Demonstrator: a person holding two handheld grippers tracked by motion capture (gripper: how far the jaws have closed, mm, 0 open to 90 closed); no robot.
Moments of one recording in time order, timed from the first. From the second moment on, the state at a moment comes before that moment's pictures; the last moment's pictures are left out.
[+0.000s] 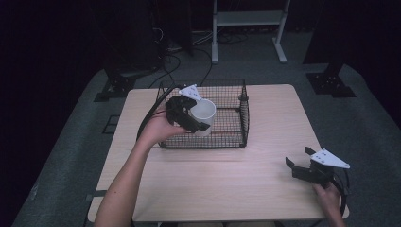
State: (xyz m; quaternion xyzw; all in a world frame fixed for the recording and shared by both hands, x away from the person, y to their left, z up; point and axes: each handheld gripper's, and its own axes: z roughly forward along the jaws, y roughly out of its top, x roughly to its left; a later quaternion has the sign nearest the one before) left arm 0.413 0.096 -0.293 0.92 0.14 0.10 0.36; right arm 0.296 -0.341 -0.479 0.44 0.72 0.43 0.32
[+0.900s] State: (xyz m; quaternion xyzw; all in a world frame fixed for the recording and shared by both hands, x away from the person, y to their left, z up) left arm 0.455 0.091 -0.295 0.91 0.16 0.10 0.36; right arm 0.296 -0.340 -0.479 0.44 0.72 0.43 0.33
